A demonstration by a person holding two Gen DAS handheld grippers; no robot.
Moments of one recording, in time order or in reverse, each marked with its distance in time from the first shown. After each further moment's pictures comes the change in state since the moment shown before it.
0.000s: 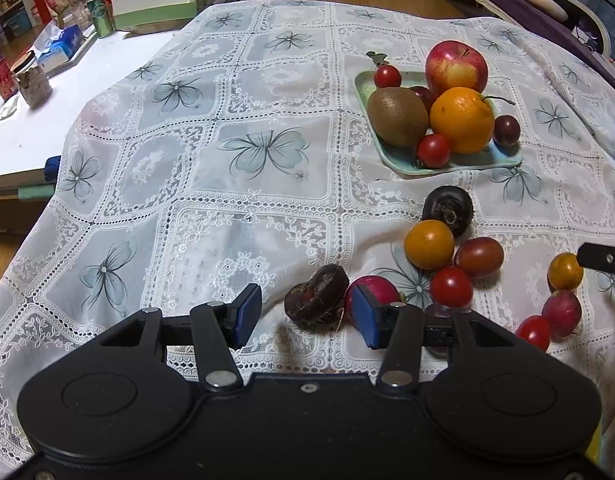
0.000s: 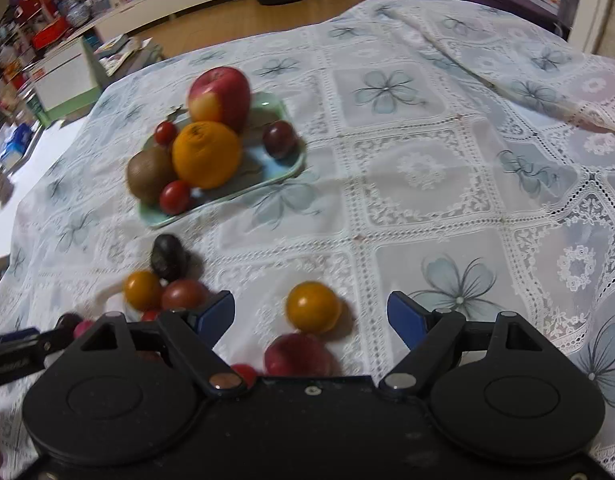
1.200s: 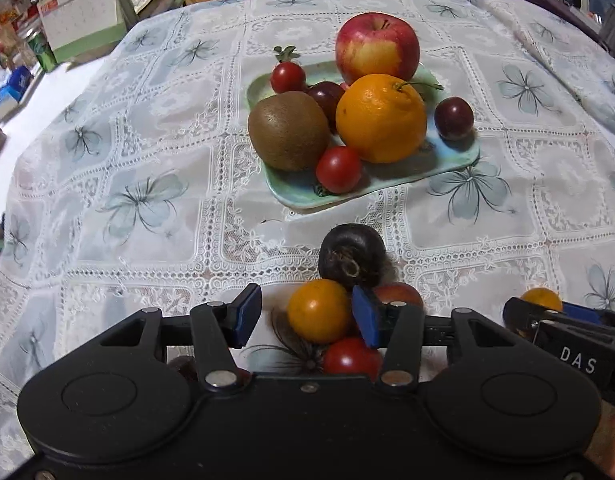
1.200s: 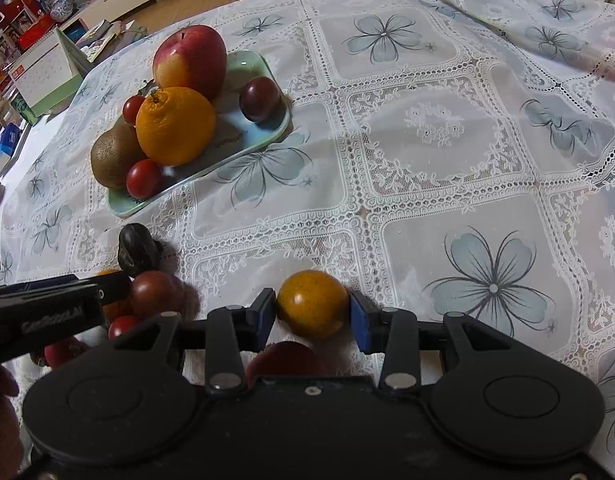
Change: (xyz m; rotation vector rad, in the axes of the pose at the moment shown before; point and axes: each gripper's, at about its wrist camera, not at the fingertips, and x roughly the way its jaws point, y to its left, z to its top) left arm 0.053 -0.087 0.039 0.111 0.051 0.010; right arm 0.049 -0.008 0.000 0.057 0.094 0.027
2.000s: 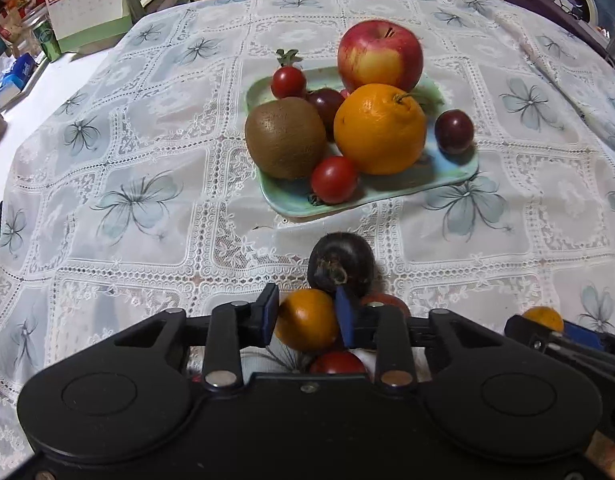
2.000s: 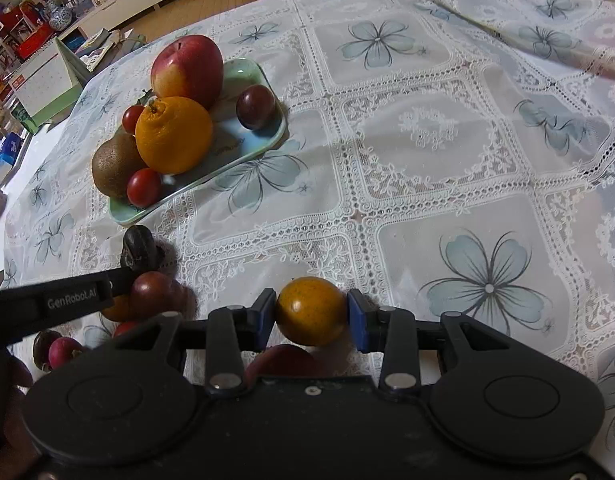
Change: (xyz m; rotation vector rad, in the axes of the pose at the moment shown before) left arm -0.005 -0.005 0.007 -0.036 0.002 0.002; right arm -0.006 -0.004 -0.002 0.014 -0.019 0.007
